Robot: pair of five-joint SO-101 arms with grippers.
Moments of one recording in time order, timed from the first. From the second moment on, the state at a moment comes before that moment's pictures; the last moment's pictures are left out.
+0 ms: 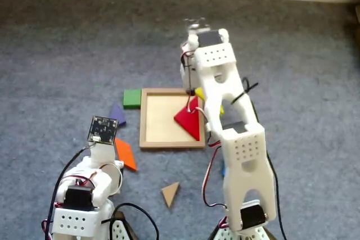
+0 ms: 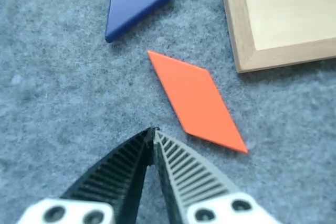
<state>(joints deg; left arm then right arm) -0.2 -101.2 96.0 75.8 2.5 -22.2 45.2 -50.6 98.1 7.3</state>
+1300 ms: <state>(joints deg) -0.2 -101.2 96.0 75.8 2.5 -35.5 49.8 -50.7 97.5 63.6</state>
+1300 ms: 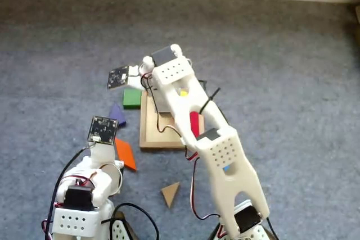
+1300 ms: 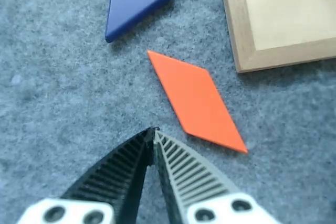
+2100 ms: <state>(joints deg) -0.2 -101.2 96.0 75.8 2.5 -35.6 49.4 -51.6 97.8 58.2</state>
